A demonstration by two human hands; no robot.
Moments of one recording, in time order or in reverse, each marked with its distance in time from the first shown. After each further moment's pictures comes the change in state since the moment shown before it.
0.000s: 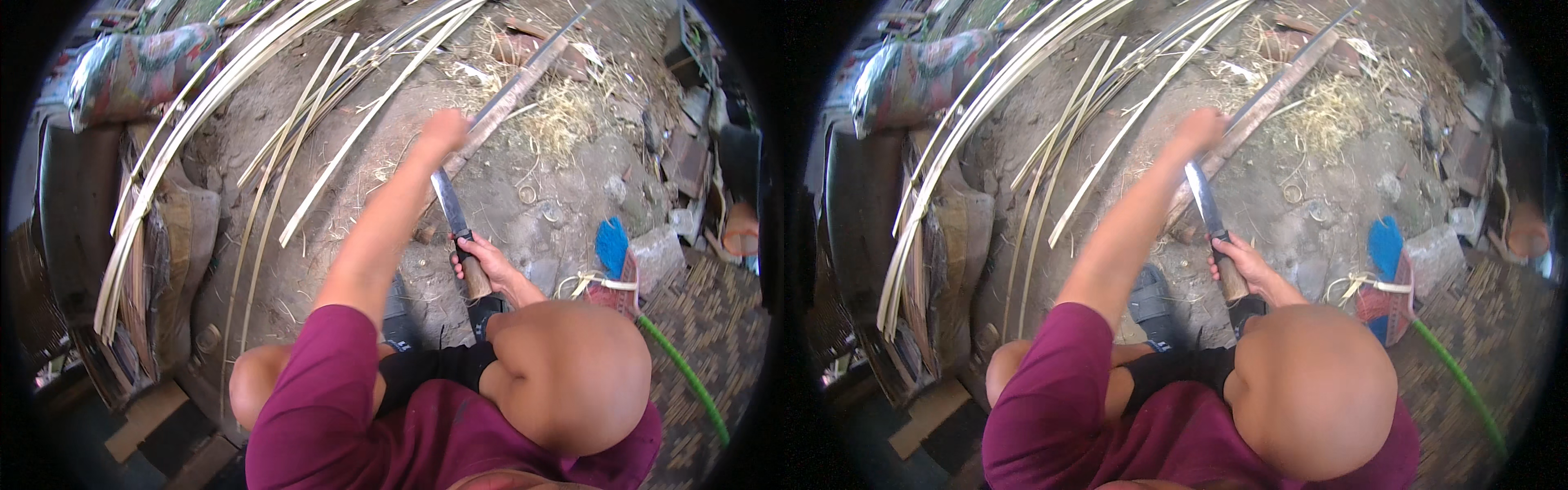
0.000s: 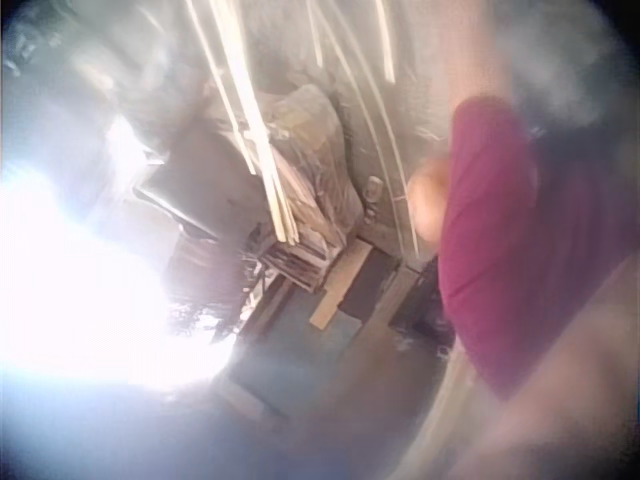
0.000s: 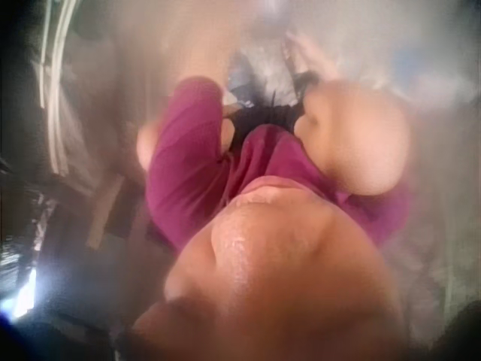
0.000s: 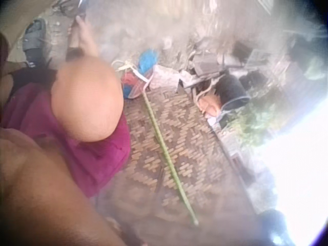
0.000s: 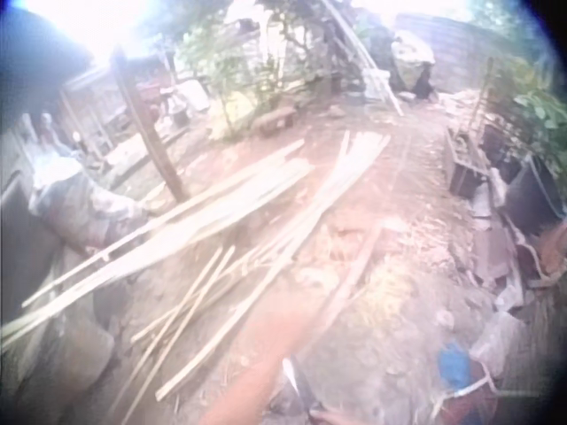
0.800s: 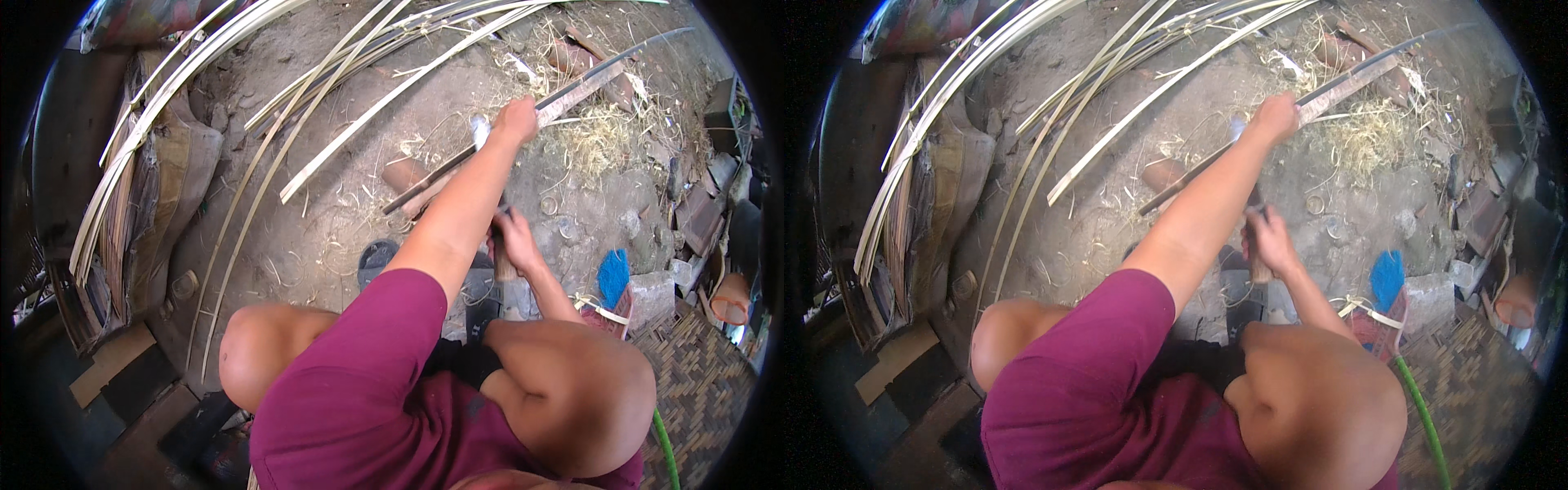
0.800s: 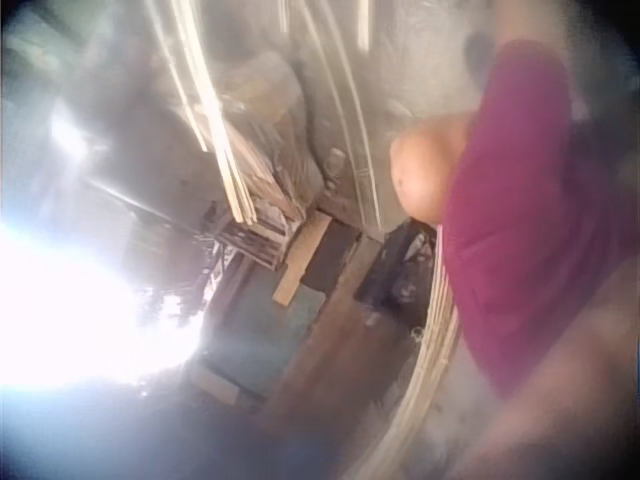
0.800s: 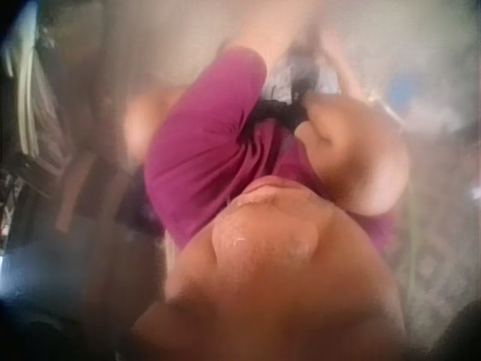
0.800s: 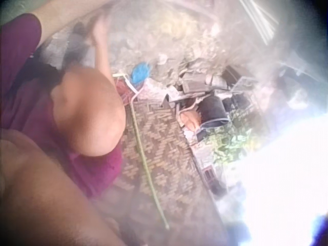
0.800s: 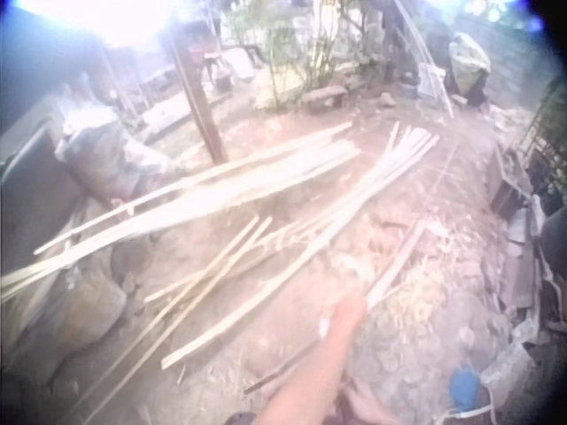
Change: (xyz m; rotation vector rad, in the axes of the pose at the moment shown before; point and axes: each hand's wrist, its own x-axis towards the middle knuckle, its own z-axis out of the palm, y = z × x) left_hand 0.036 0.024 0.043 -0.351 0.187 -0.052; right_hand 0.016 -0.055 0.016 -0.591 0.273 -0.074
